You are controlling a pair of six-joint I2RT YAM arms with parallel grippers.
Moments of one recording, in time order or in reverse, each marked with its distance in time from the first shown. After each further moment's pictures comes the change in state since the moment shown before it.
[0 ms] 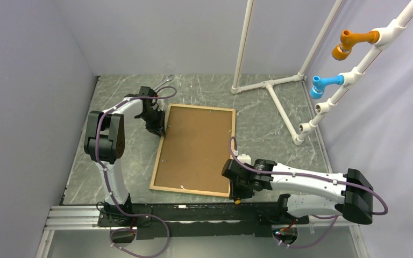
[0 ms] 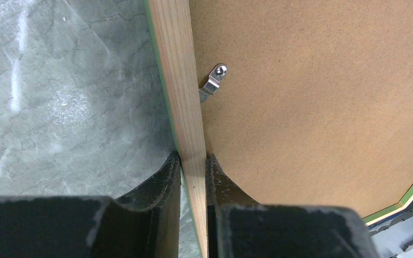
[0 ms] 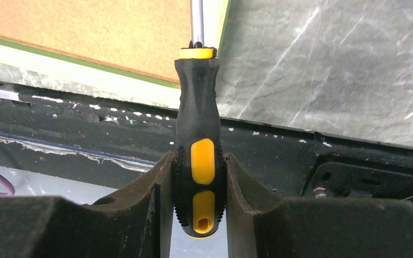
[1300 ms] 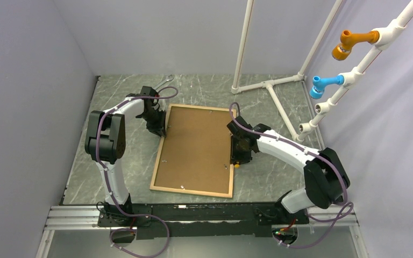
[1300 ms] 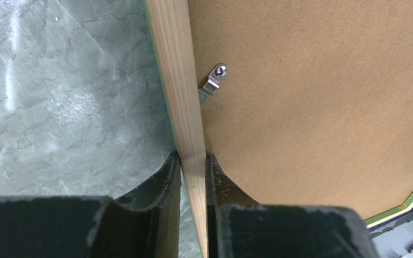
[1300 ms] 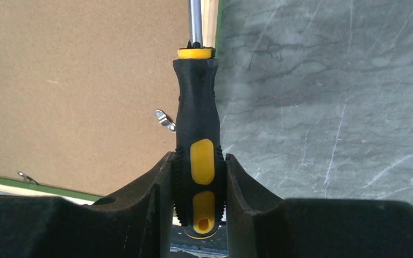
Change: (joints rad) left arm -0.015 0.001 0.010 -0.013 -0.021 -0.001; right arm -0.538 0.333 0.220 0.137 -0.066 -0.438
